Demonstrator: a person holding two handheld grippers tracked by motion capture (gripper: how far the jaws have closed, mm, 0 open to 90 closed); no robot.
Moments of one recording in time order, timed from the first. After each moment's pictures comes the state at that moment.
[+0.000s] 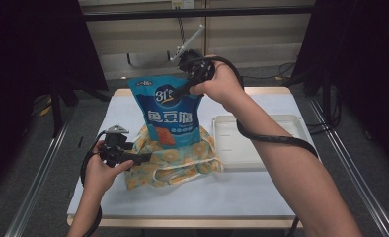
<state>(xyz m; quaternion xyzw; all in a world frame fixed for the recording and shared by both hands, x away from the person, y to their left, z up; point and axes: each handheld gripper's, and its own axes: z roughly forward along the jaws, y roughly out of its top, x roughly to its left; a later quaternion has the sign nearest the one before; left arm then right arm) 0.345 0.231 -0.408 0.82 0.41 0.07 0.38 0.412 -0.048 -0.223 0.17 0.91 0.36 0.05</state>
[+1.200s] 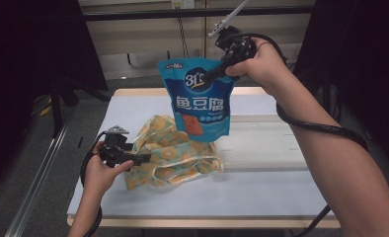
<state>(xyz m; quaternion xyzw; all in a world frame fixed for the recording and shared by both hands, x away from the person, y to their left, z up) 0.345 0.232 -0.410 0.83 0.42 0.07 0.37 0.405 -0.125 -0.178 0.21 0.91 0.36 0.05</state>
